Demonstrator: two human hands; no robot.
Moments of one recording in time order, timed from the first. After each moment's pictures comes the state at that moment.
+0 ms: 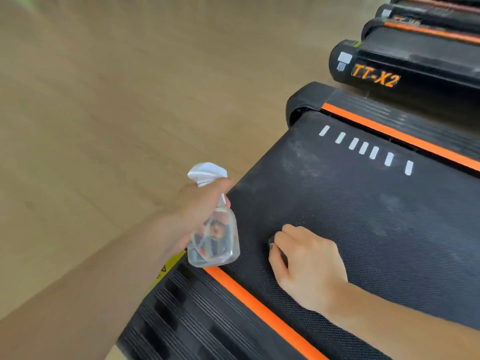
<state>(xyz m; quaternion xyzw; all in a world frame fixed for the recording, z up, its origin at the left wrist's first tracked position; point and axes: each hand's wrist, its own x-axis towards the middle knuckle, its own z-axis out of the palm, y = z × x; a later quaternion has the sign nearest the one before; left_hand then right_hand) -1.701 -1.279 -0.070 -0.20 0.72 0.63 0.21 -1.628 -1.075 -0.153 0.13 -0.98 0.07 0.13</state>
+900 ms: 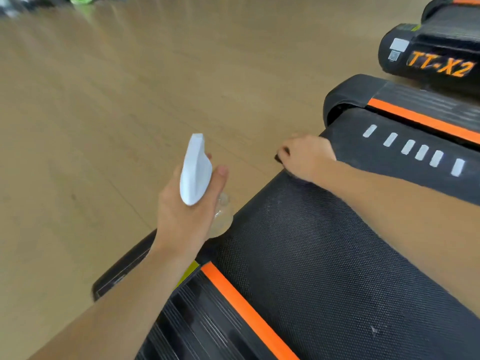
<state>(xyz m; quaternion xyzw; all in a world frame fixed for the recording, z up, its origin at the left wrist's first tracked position) -1.694 -1.291 -0.092 -0.16 0.75 0.63 -0.14 -1.873 -1.087 -0.146 0.13 -0.99 0.00 0.06</state>
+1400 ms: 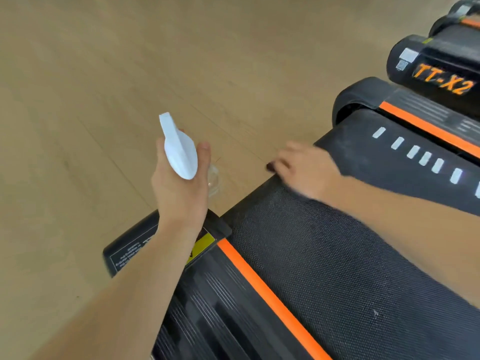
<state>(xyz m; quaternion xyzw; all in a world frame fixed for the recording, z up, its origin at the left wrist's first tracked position) -1.698 -1.319 -0.116 -0.20 0.71 0.63 -0.22 -1.820 -1.104 -0.156 0.31 -0.94 -0.03 0.10</state>
